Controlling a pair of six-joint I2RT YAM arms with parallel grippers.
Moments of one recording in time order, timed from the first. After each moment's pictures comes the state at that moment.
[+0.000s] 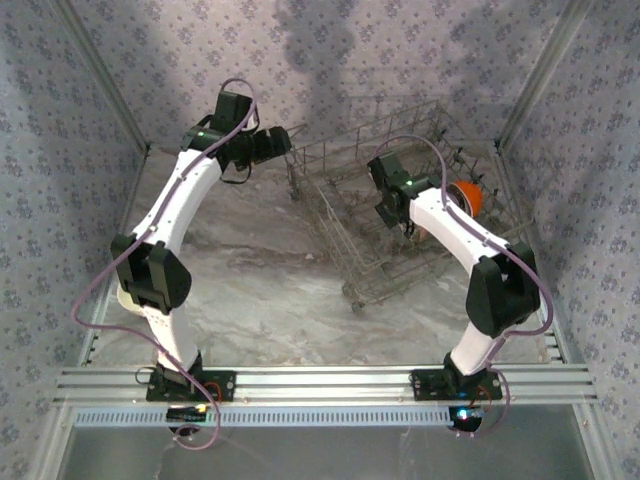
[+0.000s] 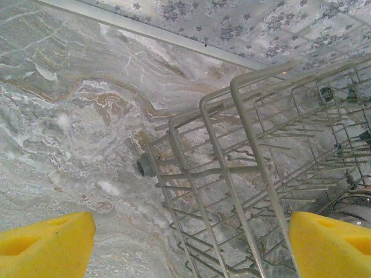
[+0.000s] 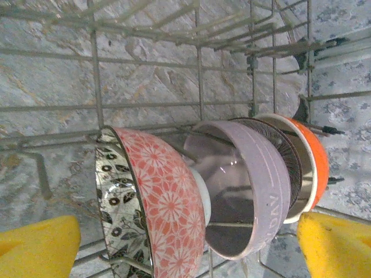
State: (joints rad) left arm -0.35 1.87 1.97 -0.86 0.11 -0.58; right arm 0.45 1.69 1.44 -0.84 0.59 -0.20
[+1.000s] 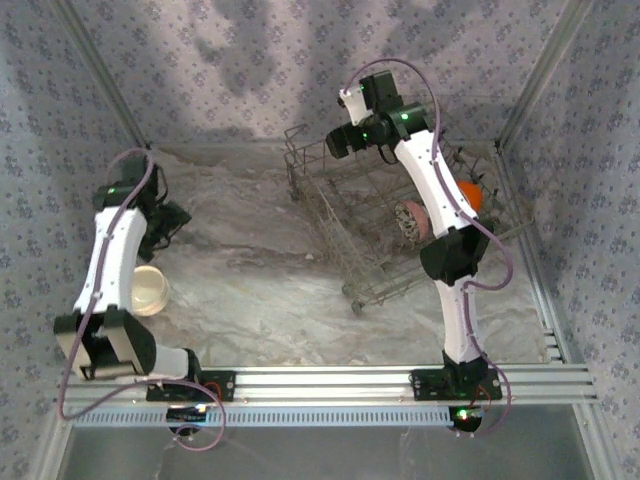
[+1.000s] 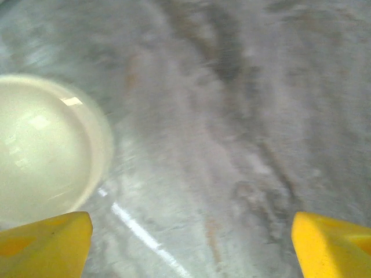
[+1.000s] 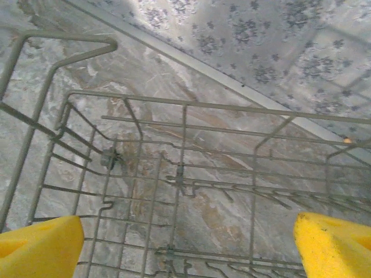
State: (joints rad) left arm 0.12 1.34 1.32 -1.23 -0.11 -0.79; right arm 0.41 2.21 2.55 -1.11 -0.10 -0.15
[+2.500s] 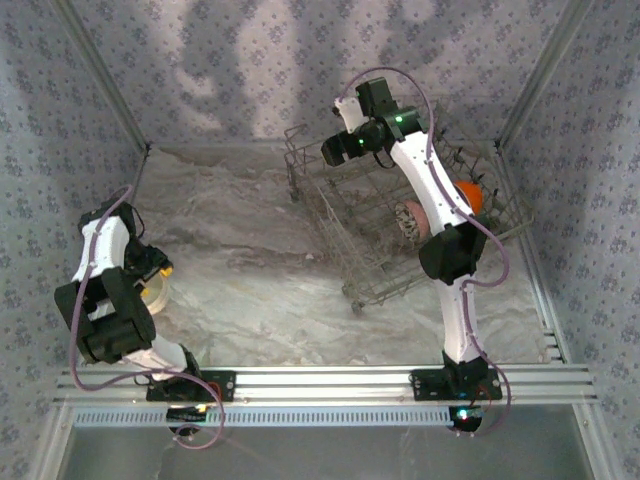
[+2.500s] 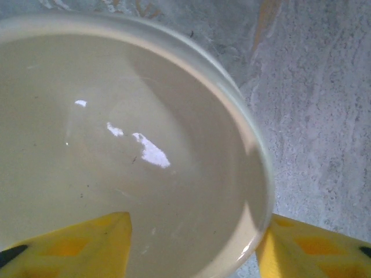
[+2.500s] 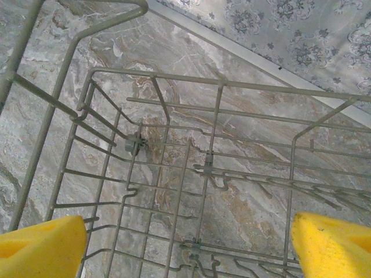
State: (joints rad) left arm 0.39 1.52 1.13 -1.21 -0.02 -0.49; right arm 0.41 2.22 2.50 -1.11 -0.17 -0.14
